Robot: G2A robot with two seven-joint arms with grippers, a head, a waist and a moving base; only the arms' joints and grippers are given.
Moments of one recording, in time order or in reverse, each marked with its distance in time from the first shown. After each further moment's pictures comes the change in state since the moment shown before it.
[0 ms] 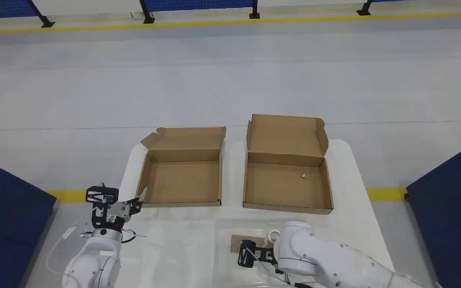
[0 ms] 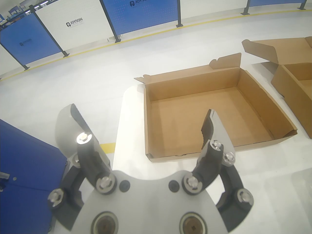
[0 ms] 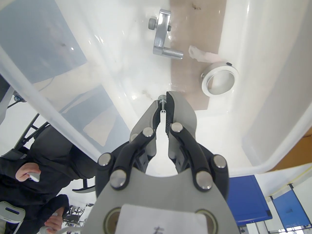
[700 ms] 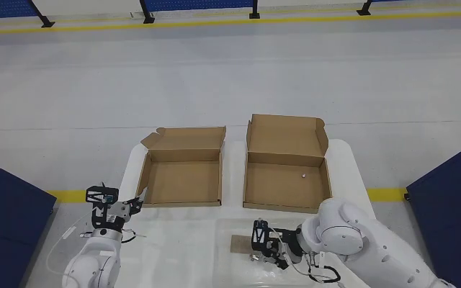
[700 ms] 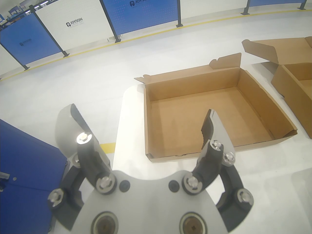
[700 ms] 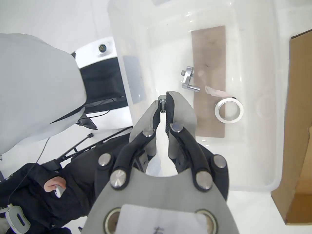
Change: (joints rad) left arm 0.000 0.000 0.000 0.000 0.000 0.000 0.000; right arm -0.192 0.134 0.445 -0.054 0.560 -0.248 -0.220
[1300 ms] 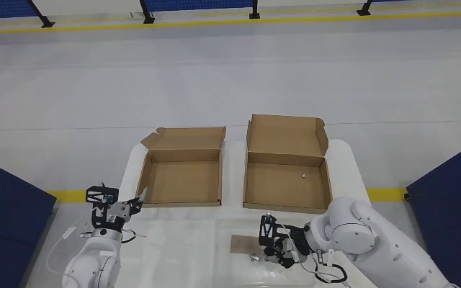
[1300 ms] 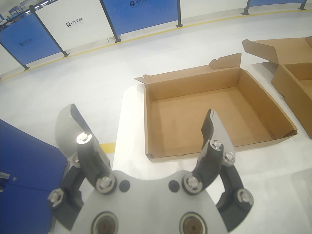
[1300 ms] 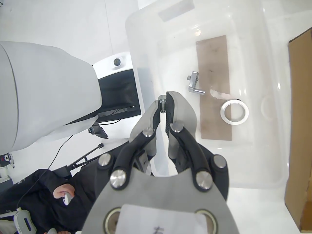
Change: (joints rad) left arm 0.000 0.000 0.000 0.000 0.000 0.000 0.000; right arm -0.037 0.016 0.042 0.014 0.032 0.000 -0.040
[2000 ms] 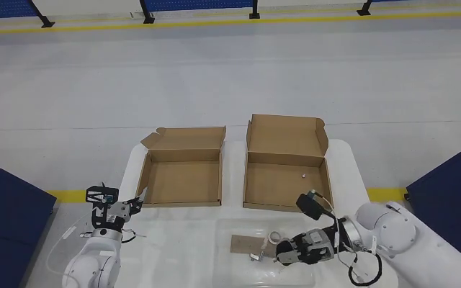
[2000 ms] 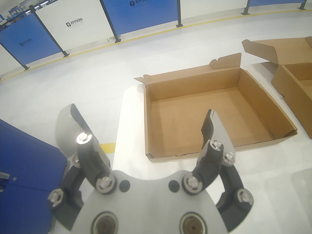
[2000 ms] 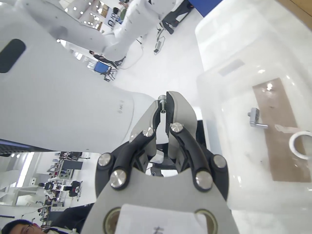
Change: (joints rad) left arm 0.000 0.000 0.000 0.000 0.000 0.000 0.000; right arm -0.108 0.186 0.108 0.079 0.832 -0.161 -0.122
